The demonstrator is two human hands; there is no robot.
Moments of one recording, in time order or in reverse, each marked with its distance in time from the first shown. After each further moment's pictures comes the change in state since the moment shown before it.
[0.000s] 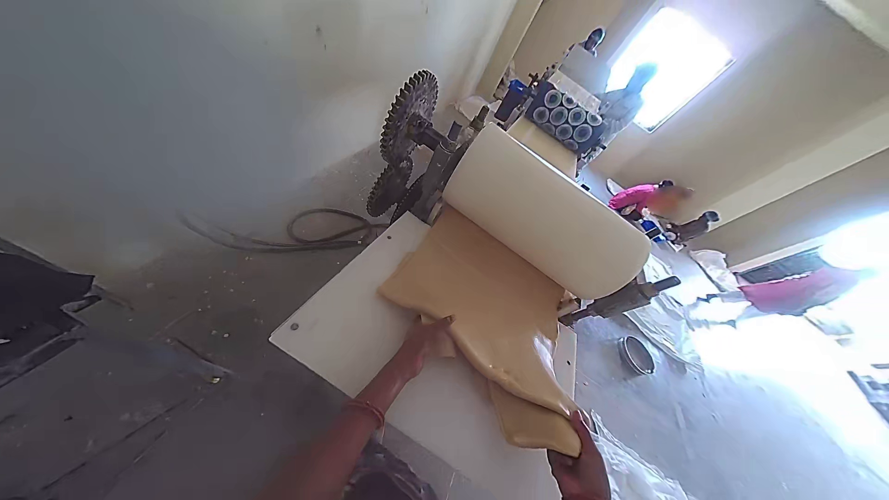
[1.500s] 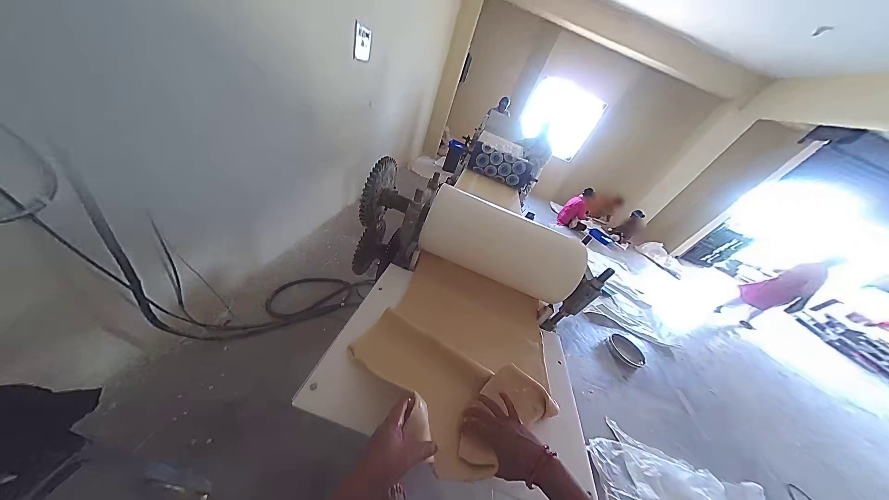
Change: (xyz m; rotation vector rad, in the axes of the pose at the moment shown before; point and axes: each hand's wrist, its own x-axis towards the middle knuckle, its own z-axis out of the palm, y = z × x) left_hand -0.137 0.009 -0.098 0.755 -0.294 0.373; right_hand -0.026 0.052 0.070 -1.883 -1.145 -0.747
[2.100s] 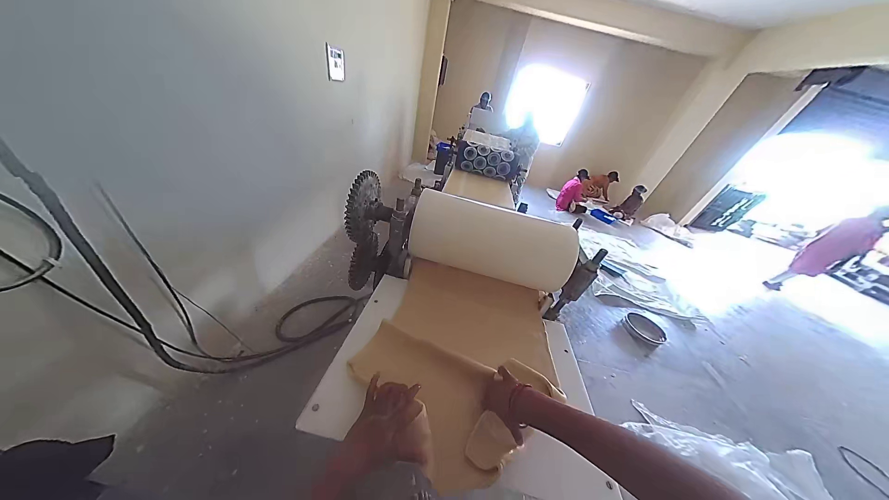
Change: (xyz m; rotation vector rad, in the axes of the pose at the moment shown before) left_hand 0.060 -0.056 -0.036 1.016 -0.062 0.471; right_hand 0.054 0.012 -0.059 -0.416 -0.494 0.099
